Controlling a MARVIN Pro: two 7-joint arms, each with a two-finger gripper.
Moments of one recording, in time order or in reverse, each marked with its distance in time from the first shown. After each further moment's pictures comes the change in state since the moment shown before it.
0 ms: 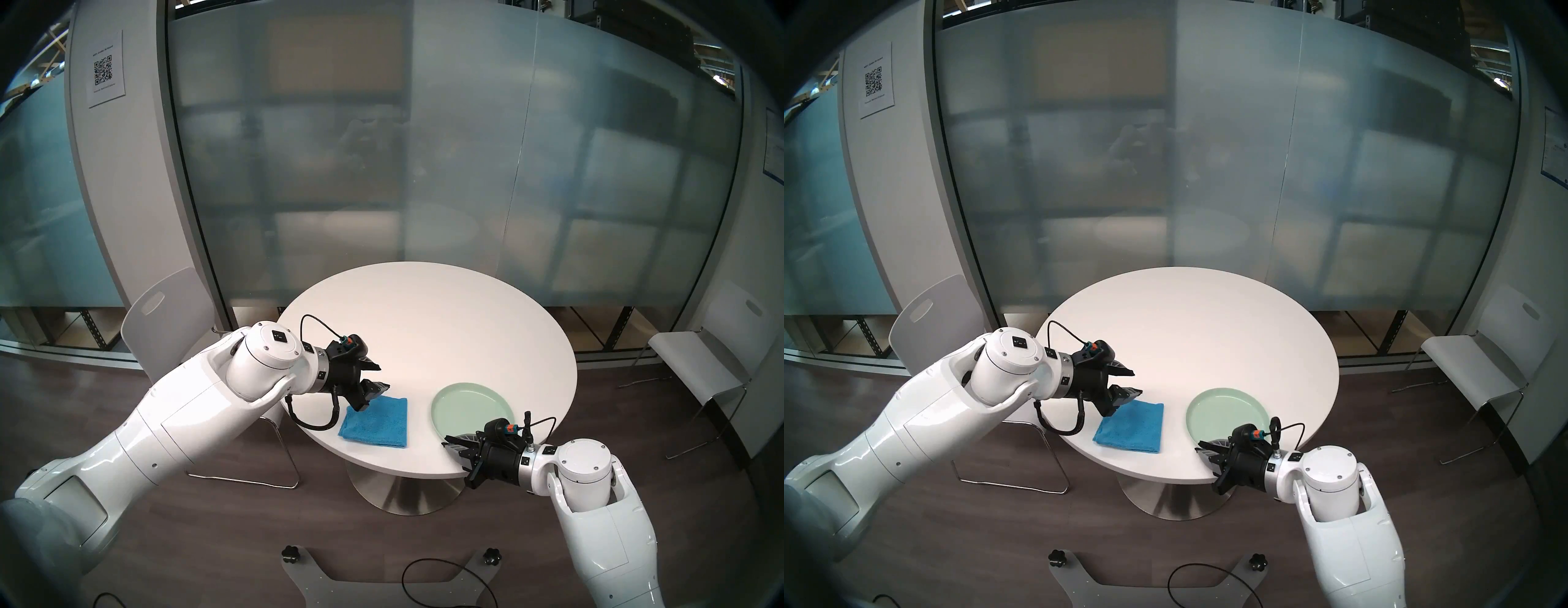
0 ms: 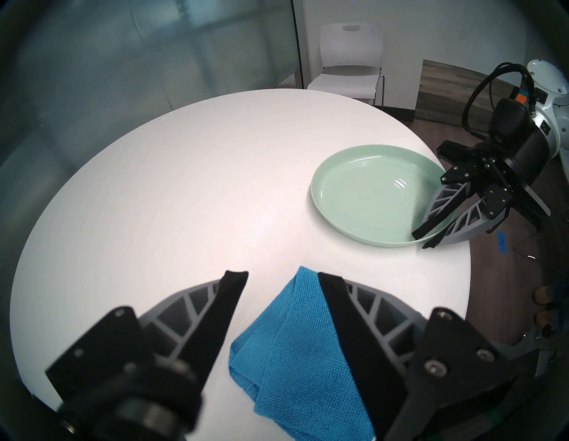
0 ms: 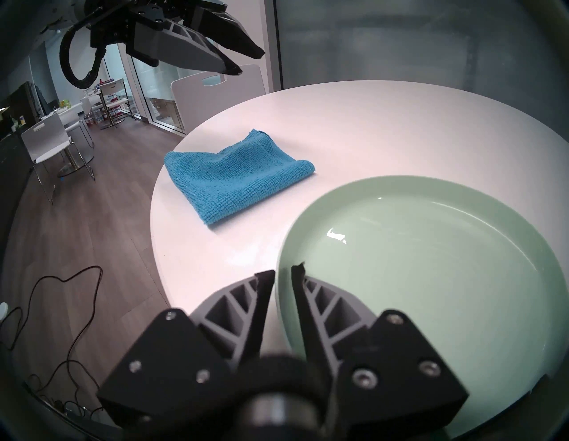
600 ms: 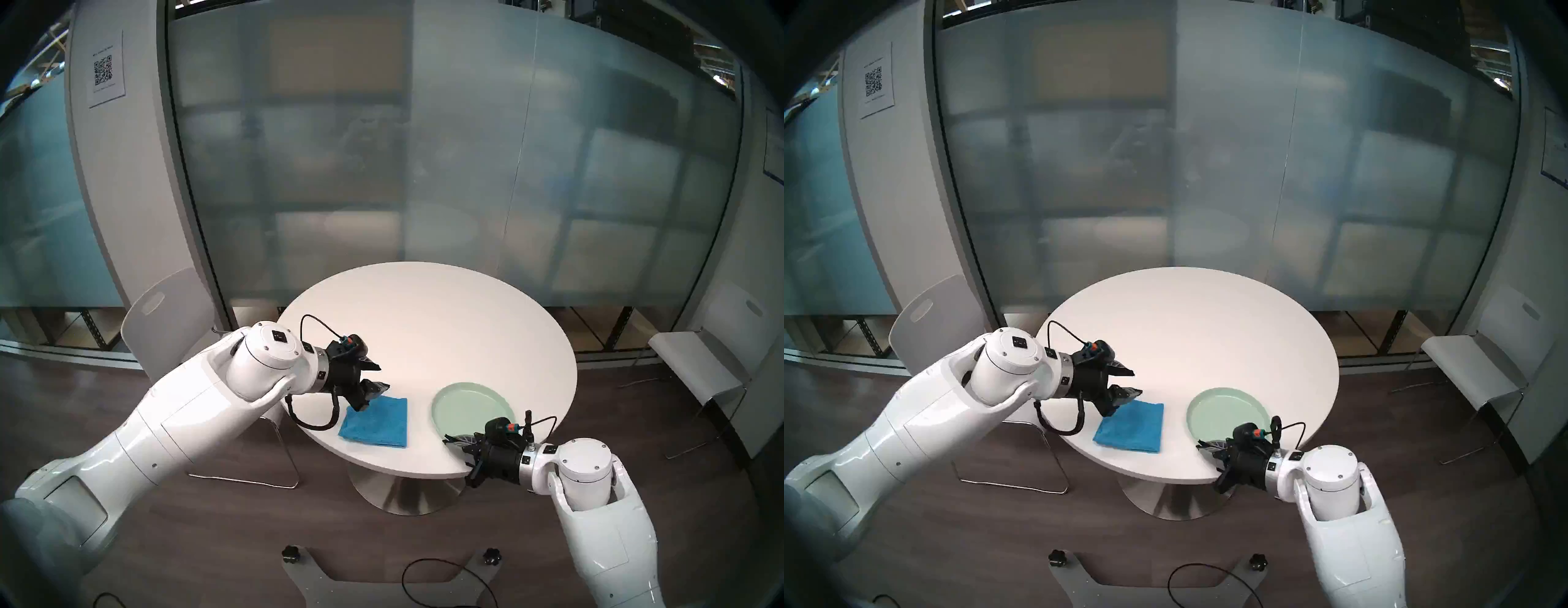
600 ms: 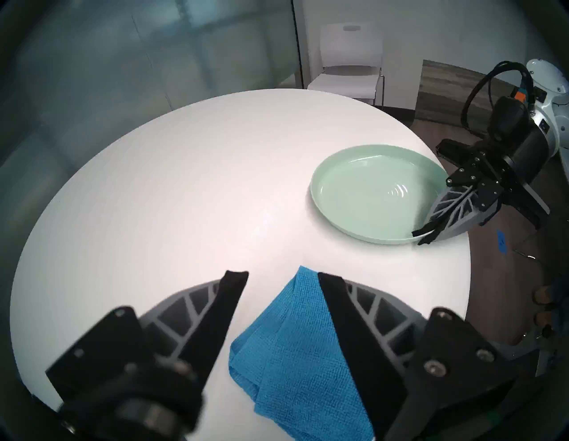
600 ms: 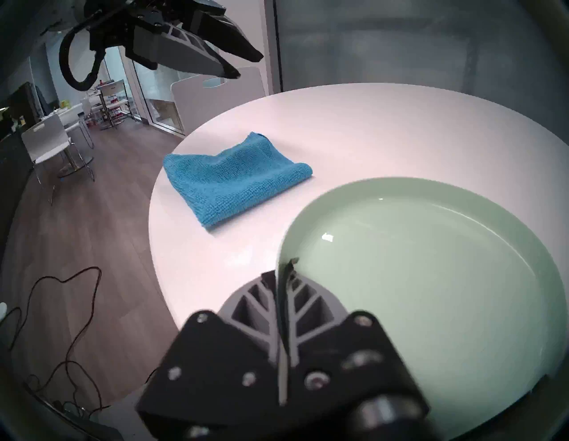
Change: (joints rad) left arm 0.000 0.000 0.000 0.000 0.000 0.000 0.000; right arm 0.004 0.000 0.000 0.007 0.001 -0.007 0.000
